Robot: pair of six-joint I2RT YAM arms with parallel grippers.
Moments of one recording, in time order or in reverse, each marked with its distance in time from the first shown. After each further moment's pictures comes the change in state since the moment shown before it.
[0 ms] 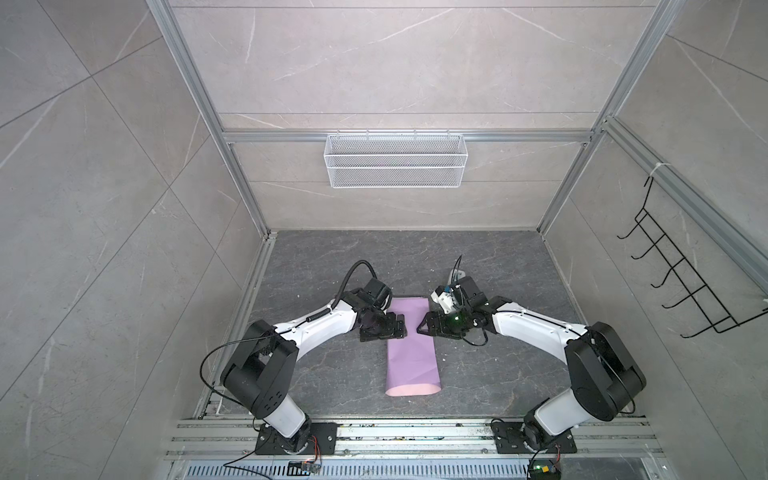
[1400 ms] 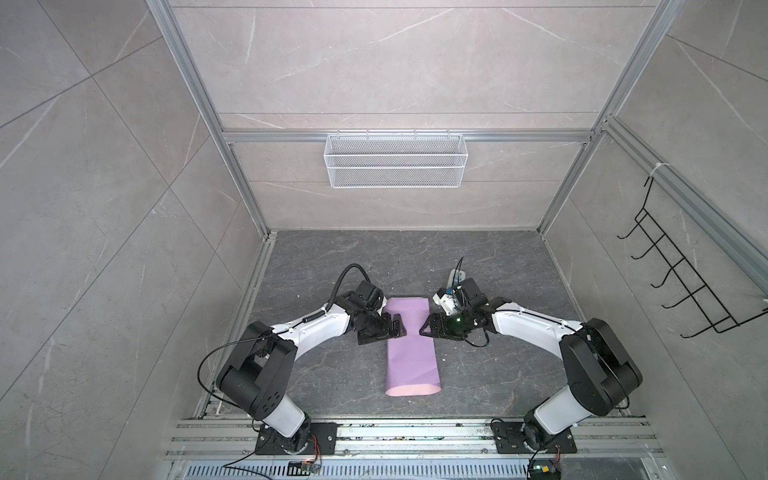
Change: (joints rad) left arm 0.061 -0.018 -0.092 0.114 0.121 0.003; right arm -0.029 0.020 -0.024 0.011 -0.010 -0.037
